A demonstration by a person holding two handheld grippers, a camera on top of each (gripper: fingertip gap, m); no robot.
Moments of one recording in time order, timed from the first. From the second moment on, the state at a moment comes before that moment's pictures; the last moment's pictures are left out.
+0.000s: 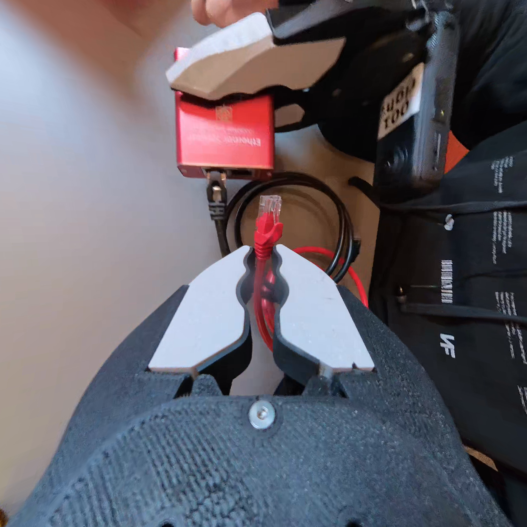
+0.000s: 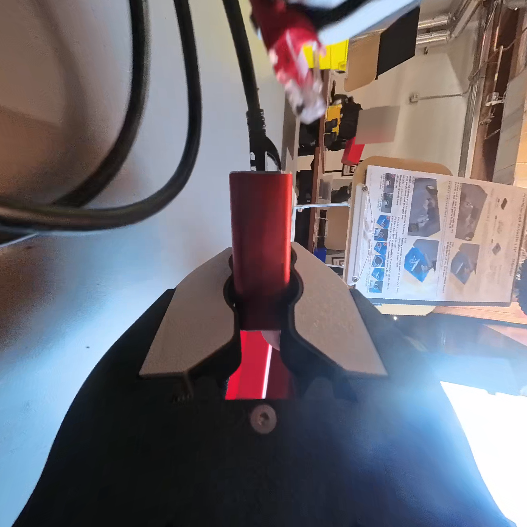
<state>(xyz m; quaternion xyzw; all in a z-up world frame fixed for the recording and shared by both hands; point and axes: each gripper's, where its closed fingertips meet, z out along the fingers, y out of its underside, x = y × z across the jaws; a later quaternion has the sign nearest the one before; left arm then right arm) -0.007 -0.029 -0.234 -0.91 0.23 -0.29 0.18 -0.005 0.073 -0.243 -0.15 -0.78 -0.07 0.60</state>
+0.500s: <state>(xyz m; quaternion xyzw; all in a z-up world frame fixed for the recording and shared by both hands) -0.004 -0.019 -0.250 -0.93 0.20 -0.30 0.10 -0.003 0.068 -0.247 -0.13 -0.78 -0.06 0.61</state>
